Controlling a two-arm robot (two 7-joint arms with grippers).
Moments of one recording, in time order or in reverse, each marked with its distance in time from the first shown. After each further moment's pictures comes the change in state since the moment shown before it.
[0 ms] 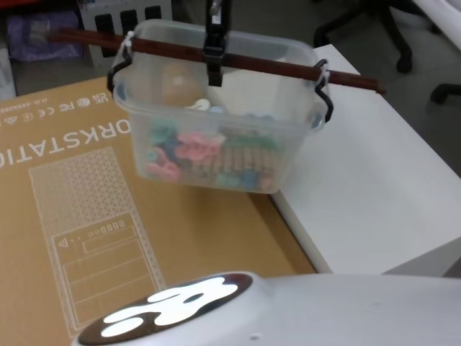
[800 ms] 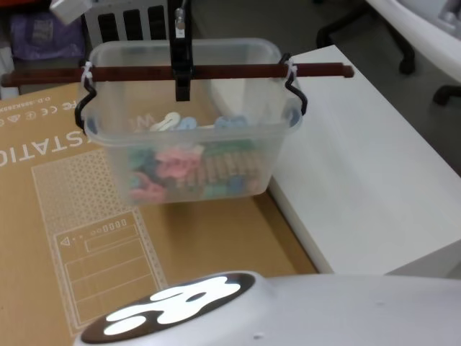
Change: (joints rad) left arm 0.000 0.000 0.000 0.000 0.000 0.000 0.000; right arm 0.028 -0.137 -0.055 0.086 0.085 -0.177 0.028
